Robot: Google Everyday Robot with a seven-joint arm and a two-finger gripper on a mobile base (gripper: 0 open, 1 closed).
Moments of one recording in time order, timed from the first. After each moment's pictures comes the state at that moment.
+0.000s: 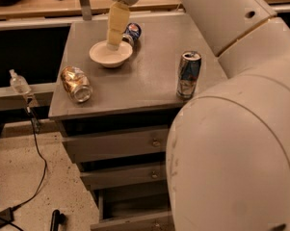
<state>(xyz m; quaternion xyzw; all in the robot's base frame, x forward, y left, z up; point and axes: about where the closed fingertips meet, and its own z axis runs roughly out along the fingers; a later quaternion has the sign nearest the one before) 0.683 0.059 0.990 -0.68 0.70 0.00 0.22</state>
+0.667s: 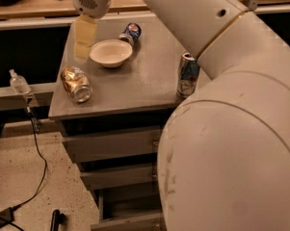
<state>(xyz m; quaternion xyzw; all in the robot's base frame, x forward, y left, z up) 0.657 0.128 0.970 -0.67 0.71 0.01 0.20</state>
